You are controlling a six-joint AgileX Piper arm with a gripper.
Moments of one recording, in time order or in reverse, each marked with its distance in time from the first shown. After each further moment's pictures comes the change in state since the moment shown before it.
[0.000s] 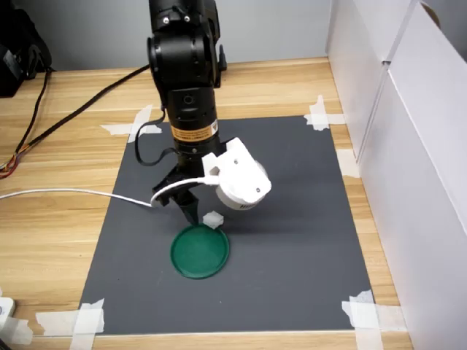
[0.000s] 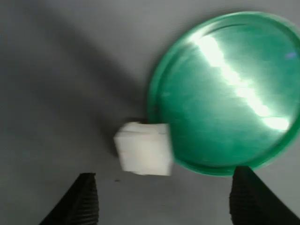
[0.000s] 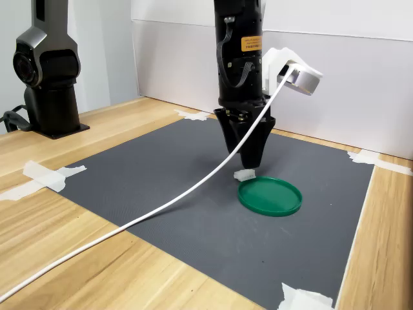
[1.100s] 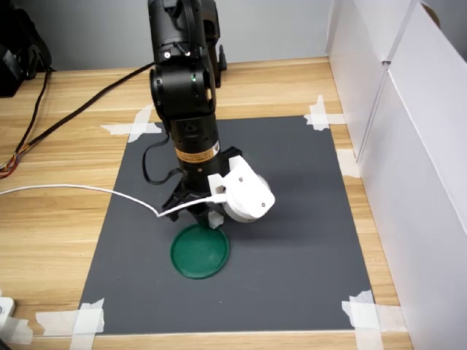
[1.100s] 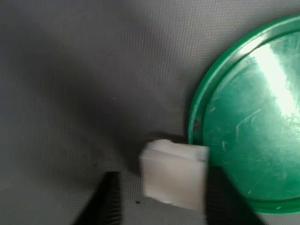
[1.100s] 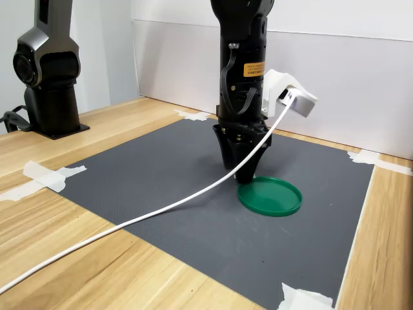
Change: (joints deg) arm -0.1 4.8 -0.5 2.2 1.7 -5.4
